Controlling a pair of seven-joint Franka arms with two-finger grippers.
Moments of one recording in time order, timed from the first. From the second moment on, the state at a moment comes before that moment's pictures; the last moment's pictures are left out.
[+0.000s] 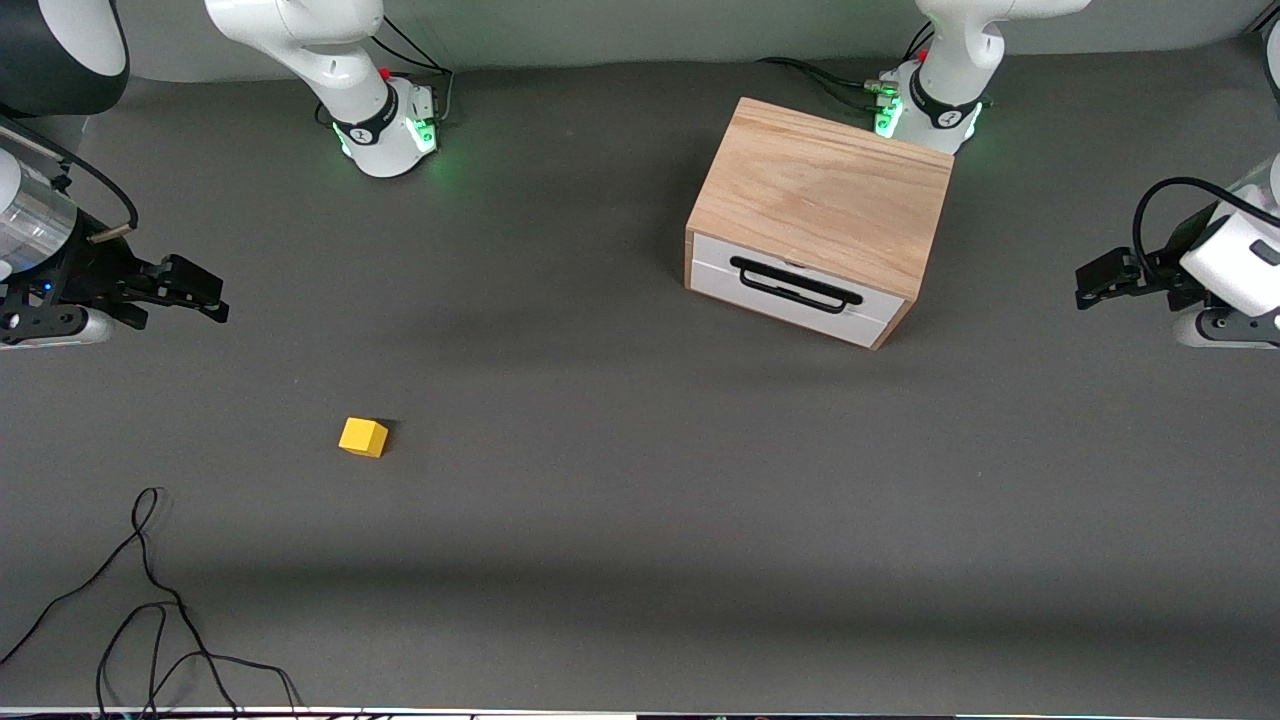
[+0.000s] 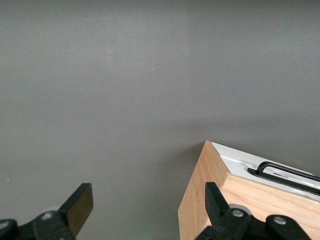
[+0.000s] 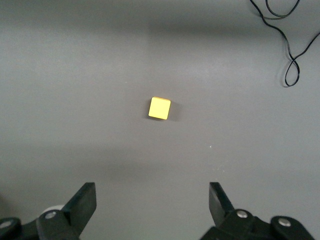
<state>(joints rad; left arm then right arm) -0.03 0.04 -0.01 -1.61 0.02 1.58 0.00 -0.01 -0.02 0.05 -1.69 0.01 1.69 0.00</state>
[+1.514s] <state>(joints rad) -0.12 0.04 -0.05 -1.62 0.01 1.57 -0.40 -0.02 0.05 0.02 -1.66 0.01 1.67 0.02</state>
